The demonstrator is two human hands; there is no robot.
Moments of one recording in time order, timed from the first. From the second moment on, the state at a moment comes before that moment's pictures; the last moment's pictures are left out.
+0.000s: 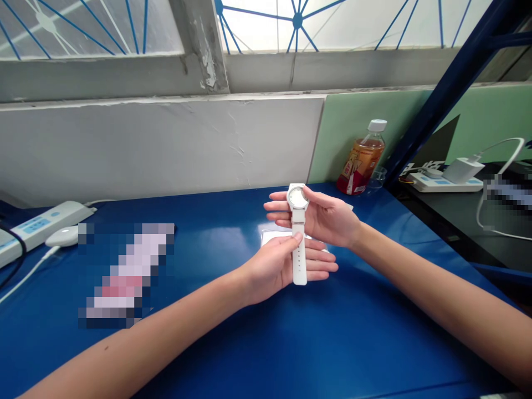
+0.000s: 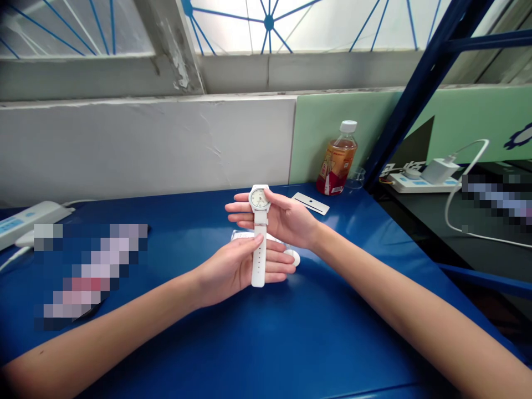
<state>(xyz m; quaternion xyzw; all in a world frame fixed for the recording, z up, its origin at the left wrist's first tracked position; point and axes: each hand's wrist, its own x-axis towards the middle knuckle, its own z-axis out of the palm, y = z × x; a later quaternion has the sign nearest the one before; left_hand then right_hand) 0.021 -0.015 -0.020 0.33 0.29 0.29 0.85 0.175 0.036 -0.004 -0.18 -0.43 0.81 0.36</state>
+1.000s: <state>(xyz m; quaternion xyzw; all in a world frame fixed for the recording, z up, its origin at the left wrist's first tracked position) 0.018 -0.018 -0.024 0.37 0.20 0.30 0.86 0.174 0.039 -0.009 -0.24 -0.42 0.75 0.45</state>
